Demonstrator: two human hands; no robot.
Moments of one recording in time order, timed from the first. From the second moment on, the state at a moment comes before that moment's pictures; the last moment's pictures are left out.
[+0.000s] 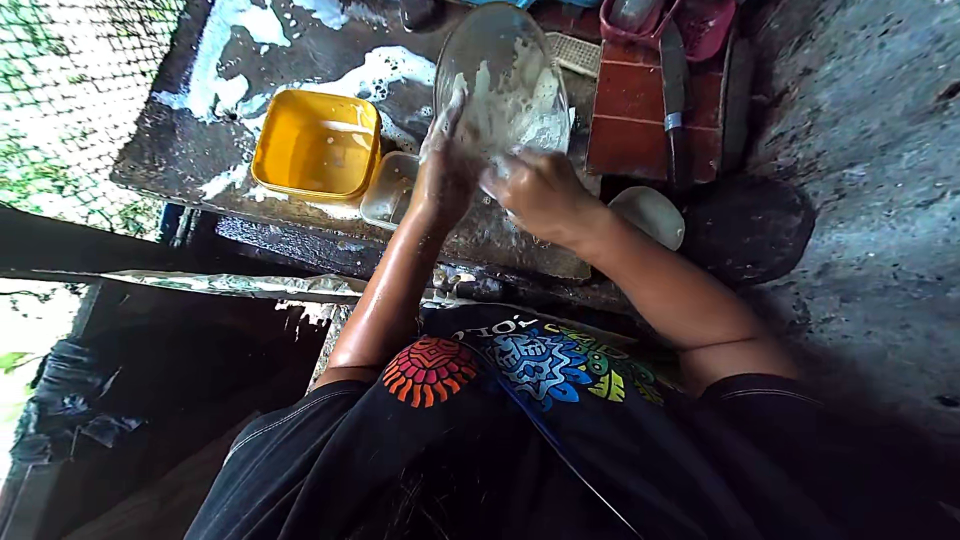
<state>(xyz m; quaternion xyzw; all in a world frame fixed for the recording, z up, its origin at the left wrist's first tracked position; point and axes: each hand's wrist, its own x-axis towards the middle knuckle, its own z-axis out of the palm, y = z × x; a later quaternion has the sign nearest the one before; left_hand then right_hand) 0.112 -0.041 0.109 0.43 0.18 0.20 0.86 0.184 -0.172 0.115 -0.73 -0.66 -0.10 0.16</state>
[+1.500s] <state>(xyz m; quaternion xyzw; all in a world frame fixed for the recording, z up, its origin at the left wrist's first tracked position) 0.102 -0.027 0.097 0.62 0.15 0.24 0.73 0.167 -0.211 0.086 -0.47 -0.30 0.33 0.76</state>
